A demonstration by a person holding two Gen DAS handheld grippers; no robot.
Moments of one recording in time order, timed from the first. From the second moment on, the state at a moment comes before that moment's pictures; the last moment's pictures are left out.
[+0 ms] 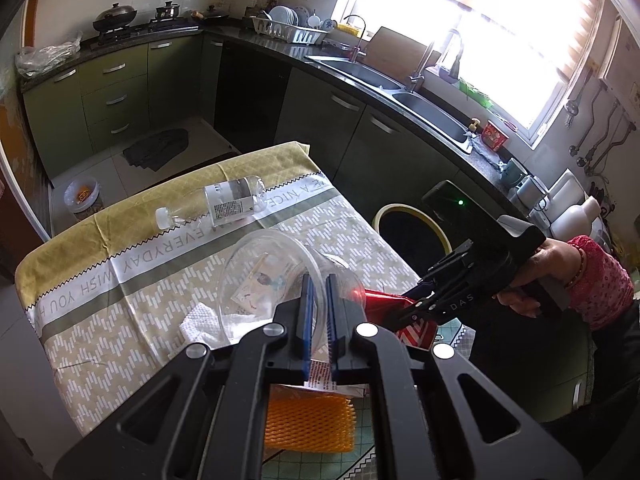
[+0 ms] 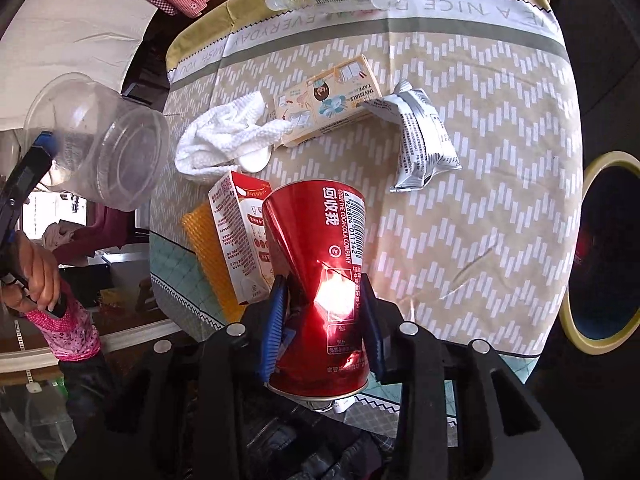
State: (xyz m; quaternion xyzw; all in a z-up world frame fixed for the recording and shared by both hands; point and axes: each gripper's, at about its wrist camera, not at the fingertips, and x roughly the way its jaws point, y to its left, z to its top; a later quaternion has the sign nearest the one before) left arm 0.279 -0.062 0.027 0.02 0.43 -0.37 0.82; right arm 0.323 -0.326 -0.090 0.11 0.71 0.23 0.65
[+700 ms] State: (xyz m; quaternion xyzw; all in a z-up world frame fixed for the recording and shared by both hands) left arm 0.274 -0.152 0.038 0.04 0.43 -0.43 0.79; right arm 0.343 -0.572 -0.090 0.20 0.64 0.03 0.74
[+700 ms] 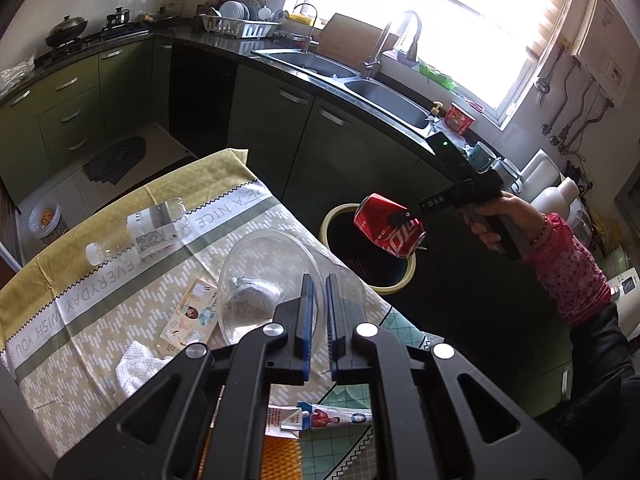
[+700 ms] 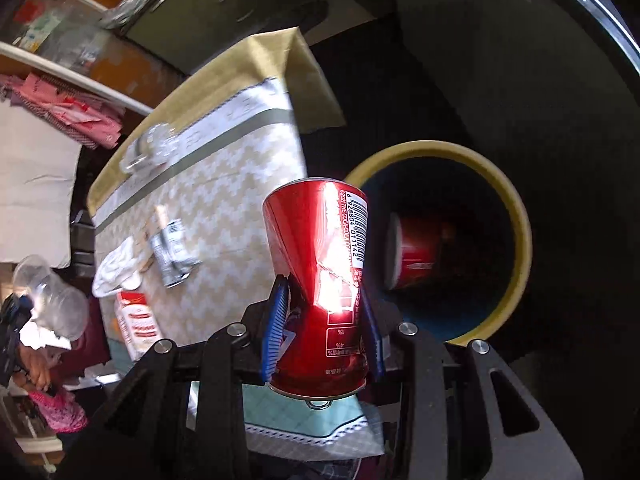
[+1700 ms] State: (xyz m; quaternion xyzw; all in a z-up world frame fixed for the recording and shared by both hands) left arm 0.276 -0.461 -0.055 0.19 0.50 -0.51 0.68; right arm 0.178 -0.700 -0.084 0.25 0.56 -0.01 0.79
